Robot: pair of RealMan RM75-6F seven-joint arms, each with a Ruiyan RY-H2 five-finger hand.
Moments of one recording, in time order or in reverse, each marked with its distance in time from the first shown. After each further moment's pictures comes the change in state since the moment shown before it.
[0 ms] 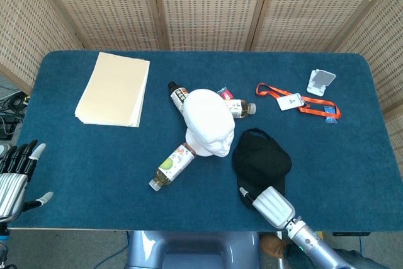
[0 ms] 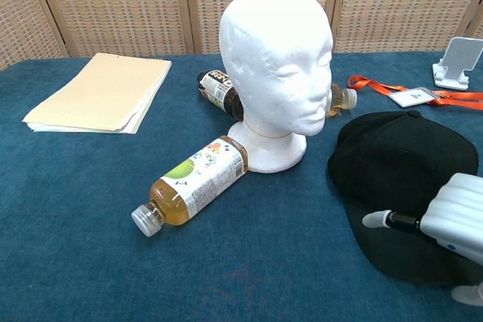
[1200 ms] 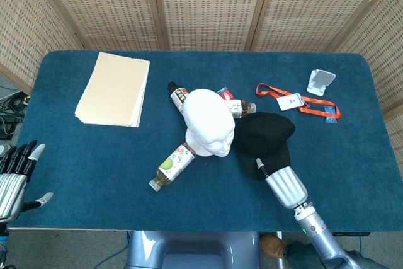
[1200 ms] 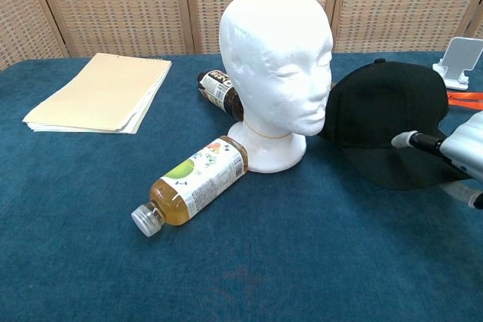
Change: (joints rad) left arm -0.002 0.003 0.006 -0.003 0.002 0.000 -0.010; right arm -0.023 -0.131 0.101 0.243 0.051 0.261 -0.063
